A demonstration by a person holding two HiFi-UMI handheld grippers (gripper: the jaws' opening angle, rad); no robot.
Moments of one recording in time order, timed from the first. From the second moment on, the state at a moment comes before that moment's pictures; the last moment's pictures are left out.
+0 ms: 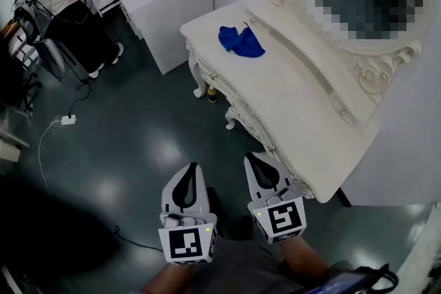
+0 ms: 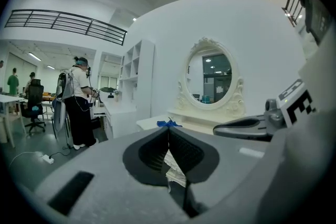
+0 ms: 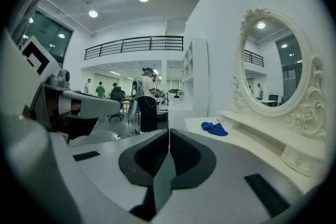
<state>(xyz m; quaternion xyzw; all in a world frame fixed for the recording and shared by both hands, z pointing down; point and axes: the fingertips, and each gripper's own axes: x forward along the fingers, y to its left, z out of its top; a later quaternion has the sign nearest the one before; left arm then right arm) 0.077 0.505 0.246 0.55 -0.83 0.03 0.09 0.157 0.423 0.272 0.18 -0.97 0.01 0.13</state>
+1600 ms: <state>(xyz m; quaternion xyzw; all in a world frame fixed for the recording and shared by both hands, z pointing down) -0.090 0.294 0.259 0.64 -0.76 0.05 0.09 -0.013 0.229 0.271 0.27 -0.95 0.01 0.12</state>
